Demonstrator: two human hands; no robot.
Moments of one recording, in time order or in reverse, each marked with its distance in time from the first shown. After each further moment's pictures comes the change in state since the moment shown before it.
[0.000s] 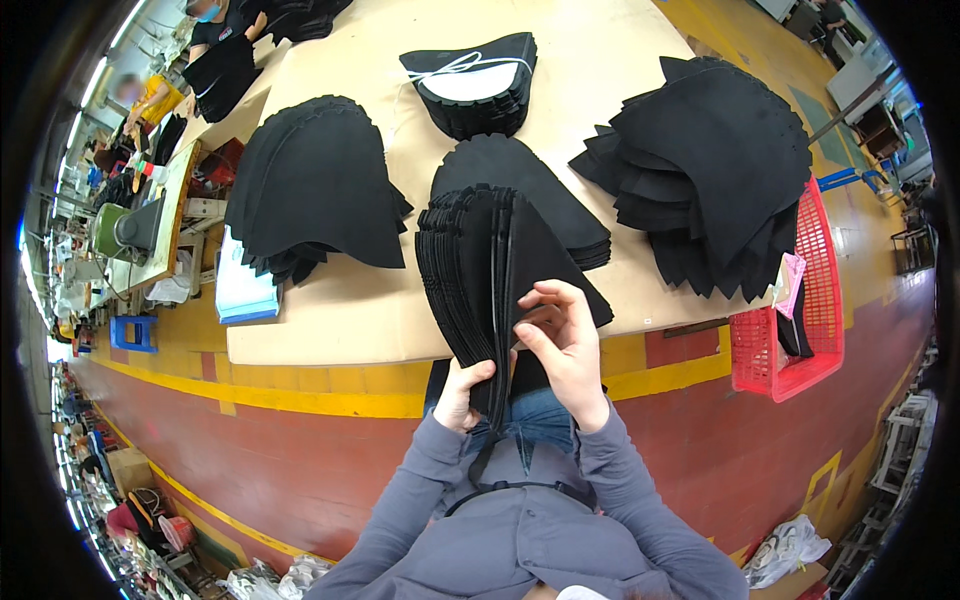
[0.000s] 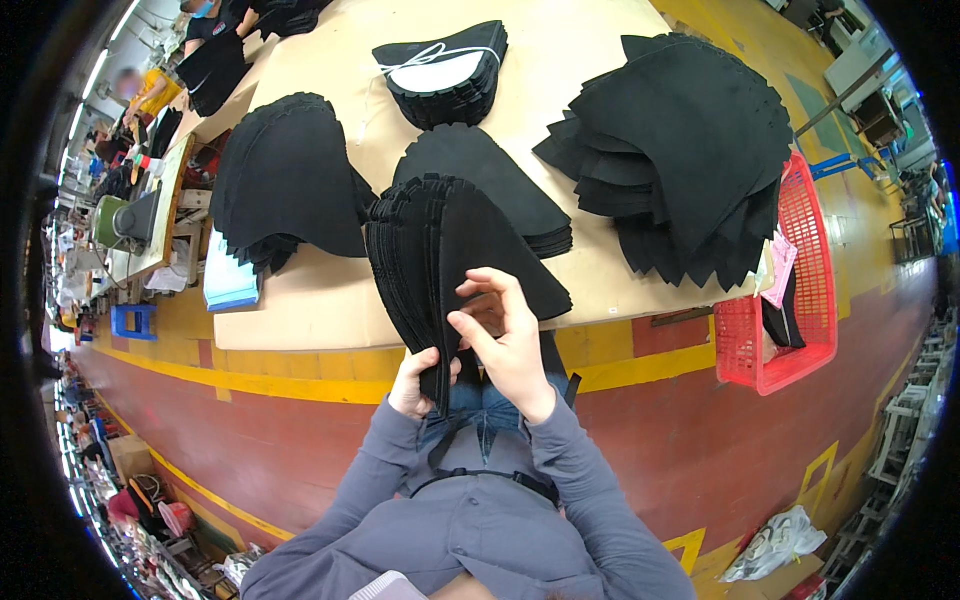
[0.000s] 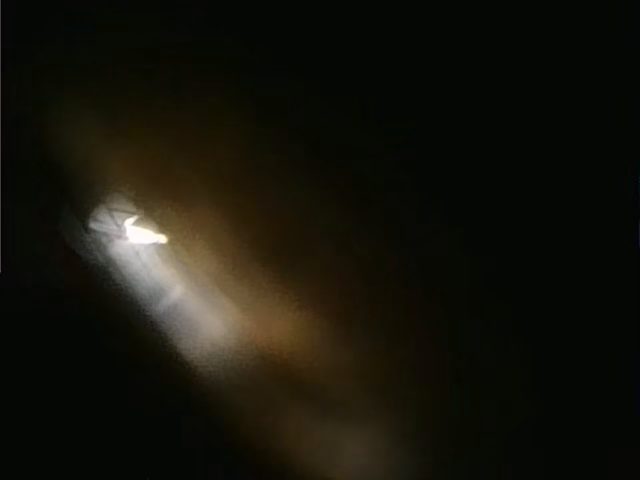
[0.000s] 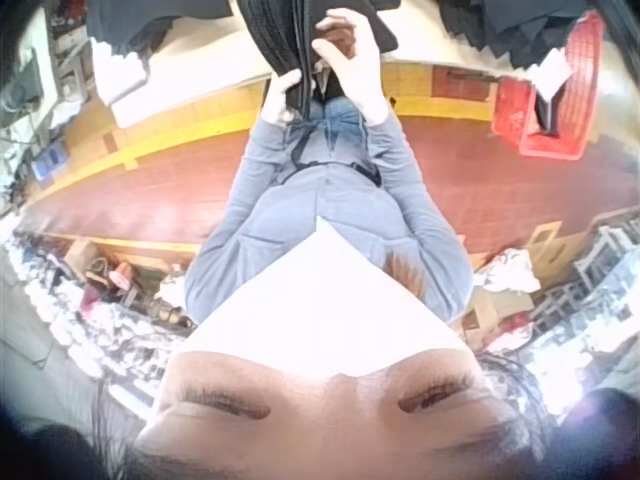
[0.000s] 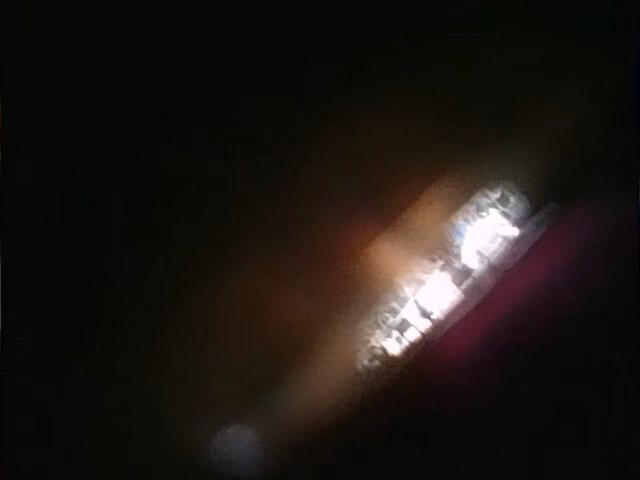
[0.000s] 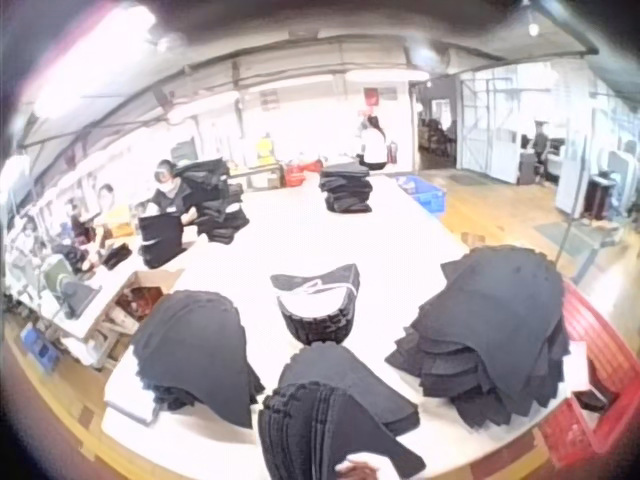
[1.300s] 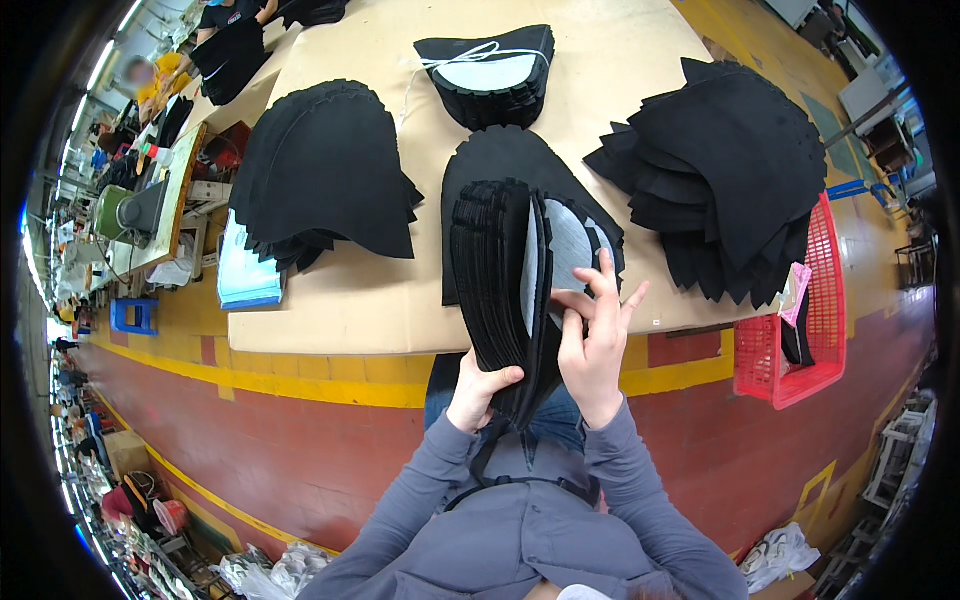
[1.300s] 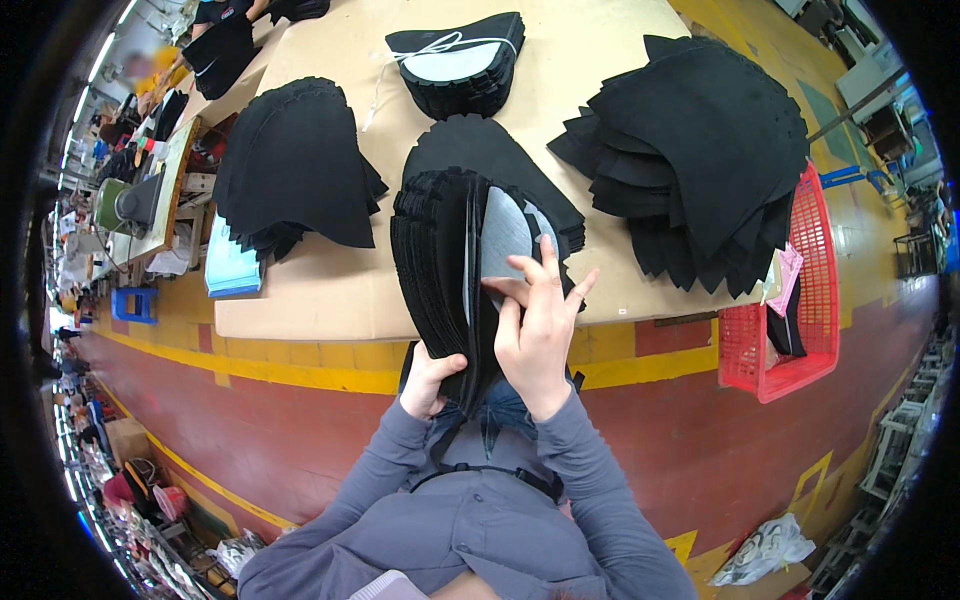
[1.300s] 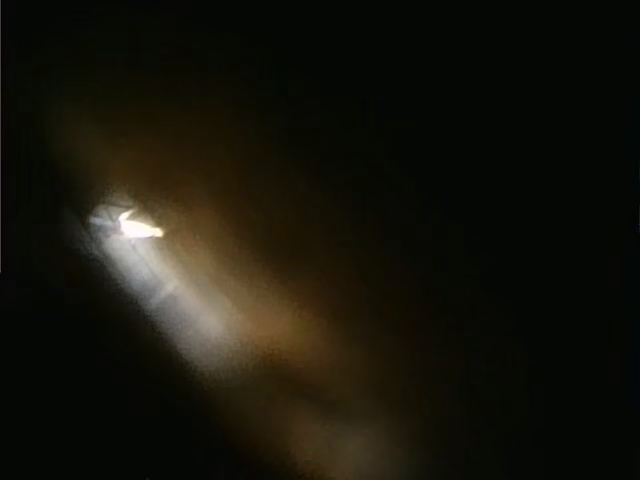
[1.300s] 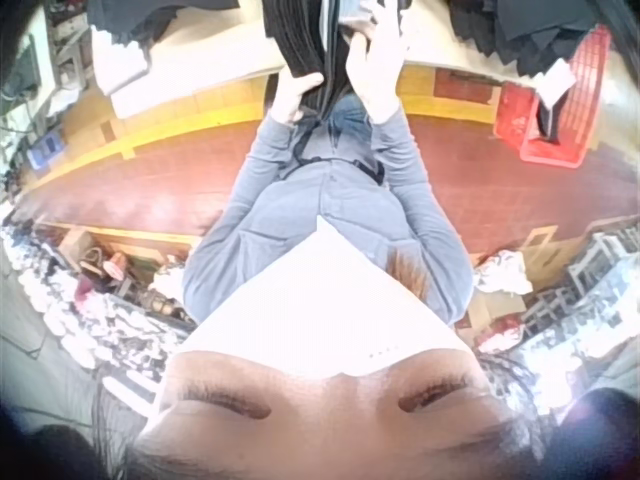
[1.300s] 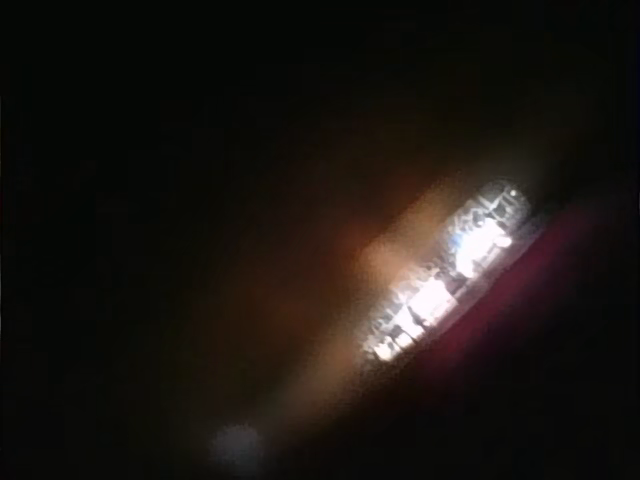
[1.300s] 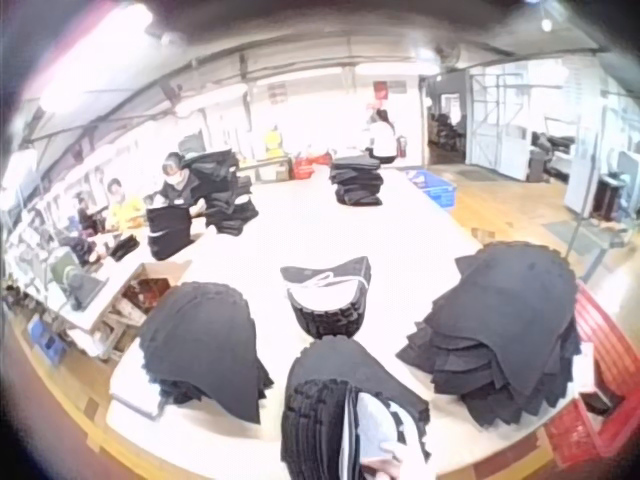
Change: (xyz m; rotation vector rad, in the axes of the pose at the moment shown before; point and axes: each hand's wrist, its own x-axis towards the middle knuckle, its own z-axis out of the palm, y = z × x) left_hand 0.000 -0.013 0.000 0.127 0.005 0.111; right_hand 0.010 -0.005 -0.011 -0.975 0.153 -0.361
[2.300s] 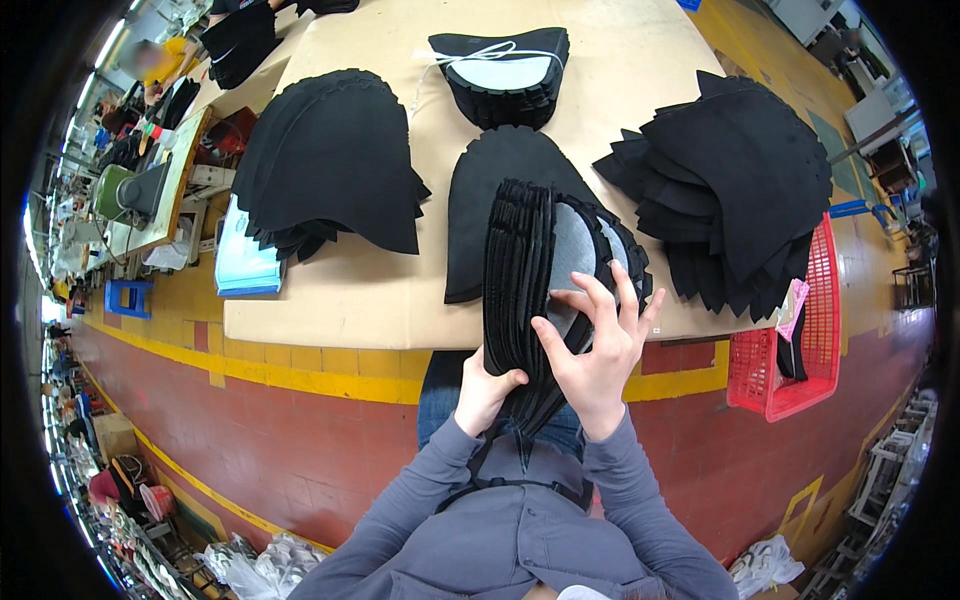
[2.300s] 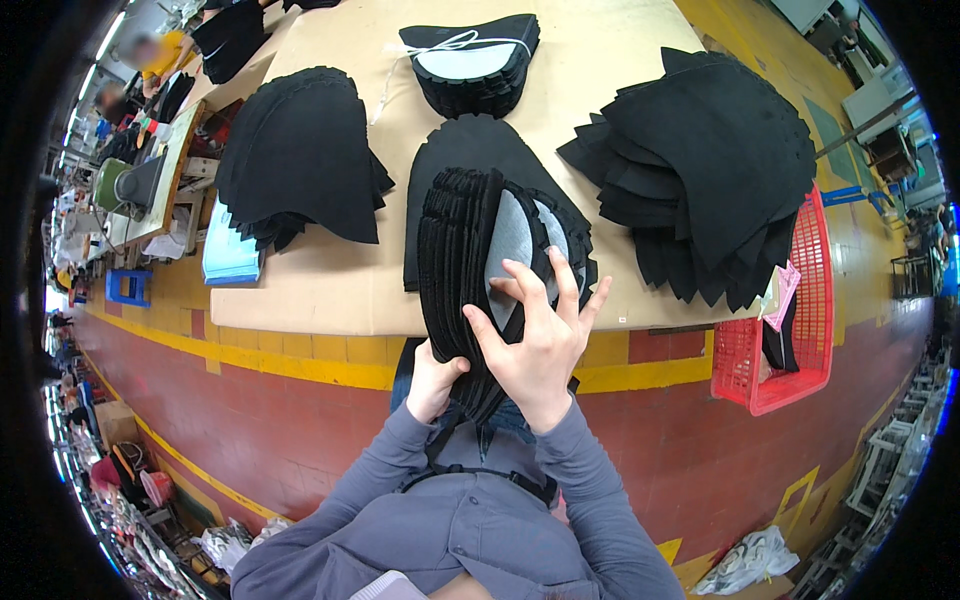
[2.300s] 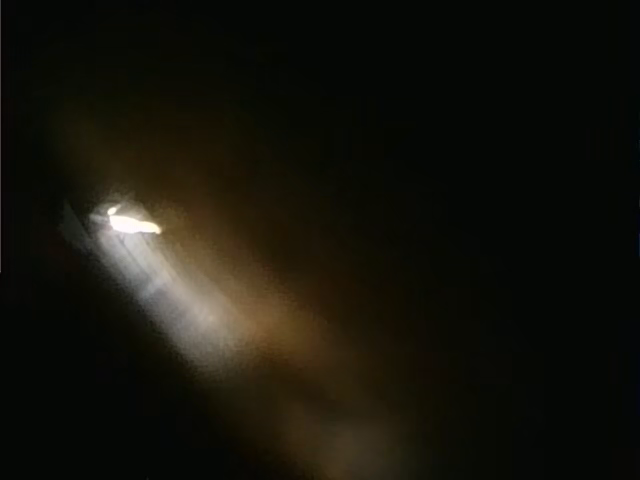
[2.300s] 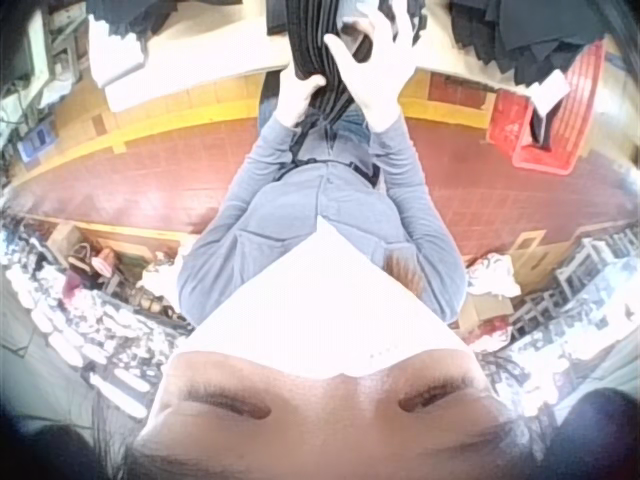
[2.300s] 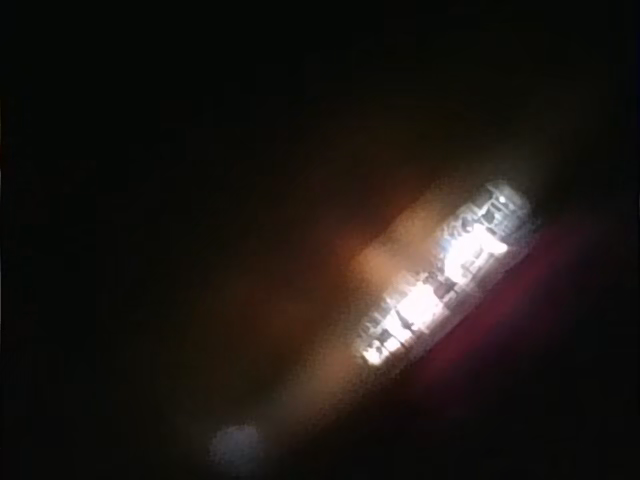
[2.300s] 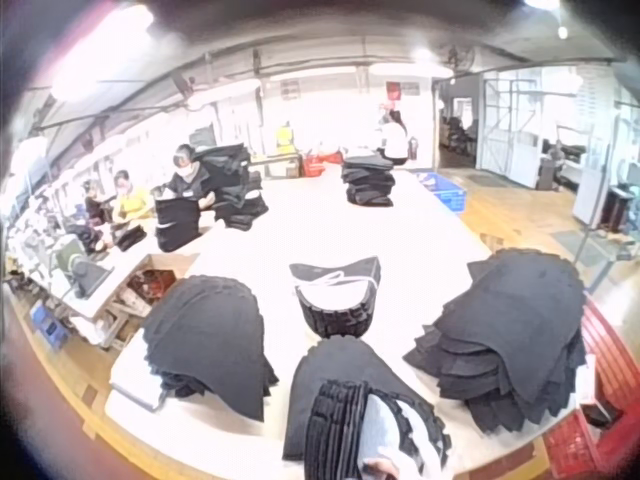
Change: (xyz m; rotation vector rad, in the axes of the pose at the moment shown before) left_hand 0.004 -0.016 0.000 0.101 0.047 0.136; right_hand 0.009 -0.026 -0.013 -0.236 0.026 -0.056
